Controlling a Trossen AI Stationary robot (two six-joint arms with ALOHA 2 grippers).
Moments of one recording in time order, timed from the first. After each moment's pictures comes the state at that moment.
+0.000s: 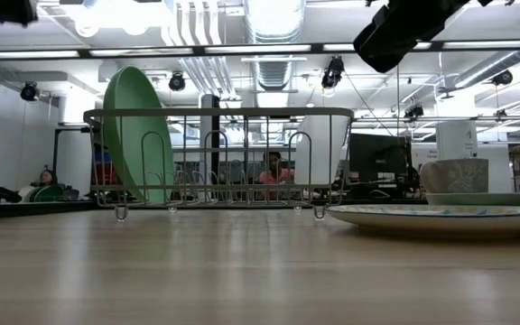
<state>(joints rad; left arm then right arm) -0.79 1.10 0.74 -0.56 -0.27 -1.21 0.14 1.19 0.85 -0.30 -0.16 -0.01</state>
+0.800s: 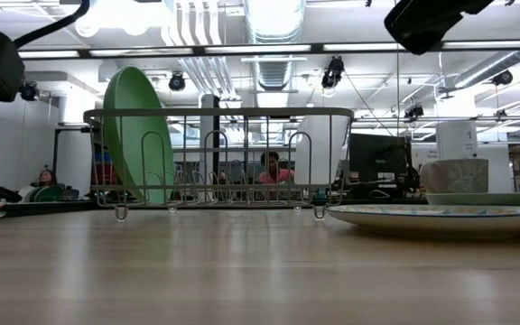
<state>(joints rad) -0.81 1.52 0.75 -0.47 -0.12 -1.25 0.43 1.19 0.83 -0.30 0.18 0.21</state>
